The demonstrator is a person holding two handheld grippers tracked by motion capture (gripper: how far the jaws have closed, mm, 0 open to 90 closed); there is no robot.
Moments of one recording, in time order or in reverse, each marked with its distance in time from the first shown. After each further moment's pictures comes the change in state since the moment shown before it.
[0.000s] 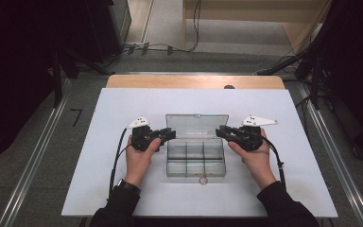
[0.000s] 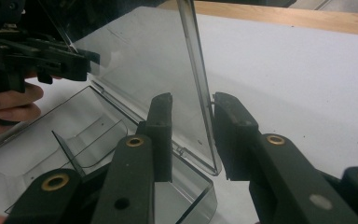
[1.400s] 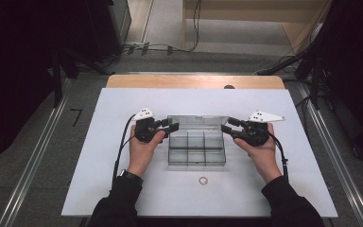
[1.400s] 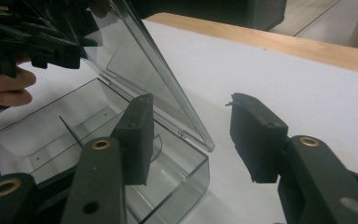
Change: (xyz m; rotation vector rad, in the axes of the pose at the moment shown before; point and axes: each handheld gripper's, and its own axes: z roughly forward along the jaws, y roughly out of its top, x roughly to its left) left arm 0.001 0.025 0.013 -0.013 0.049 0.084; right arm -0.021 0.009 -0.006 -0.041 -0.026 -0.073
